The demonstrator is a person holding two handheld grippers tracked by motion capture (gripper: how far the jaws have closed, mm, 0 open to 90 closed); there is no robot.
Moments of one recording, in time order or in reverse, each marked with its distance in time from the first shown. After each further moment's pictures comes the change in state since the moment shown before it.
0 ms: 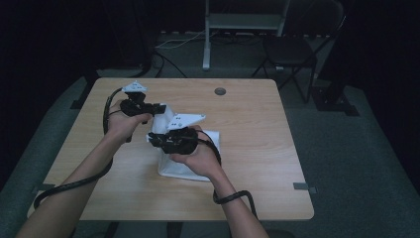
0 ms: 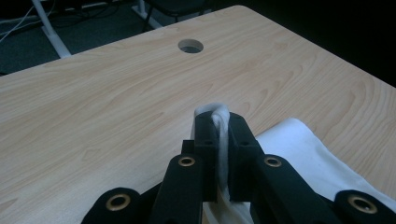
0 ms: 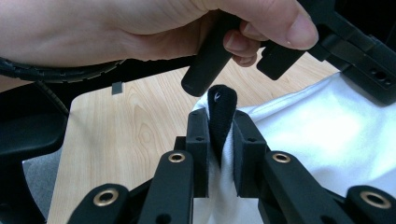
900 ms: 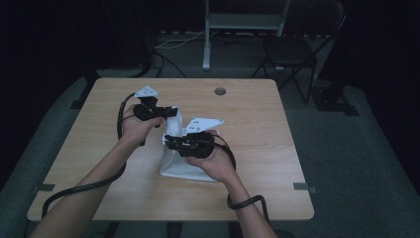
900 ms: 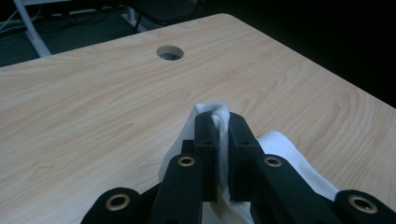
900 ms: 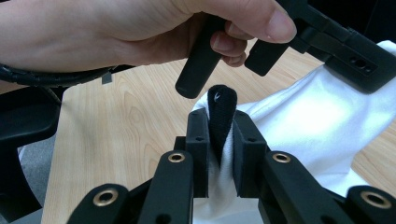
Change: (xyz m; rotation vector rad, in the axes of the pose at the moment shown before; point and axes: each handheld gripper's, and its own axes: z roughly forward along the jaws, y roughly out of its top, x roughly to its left) left arm -0.023 -0.006 0.028 -0.039 -0.042 -0.017; right arm -0.010 -0.024 -0.031 0.004 -0.042 0.043
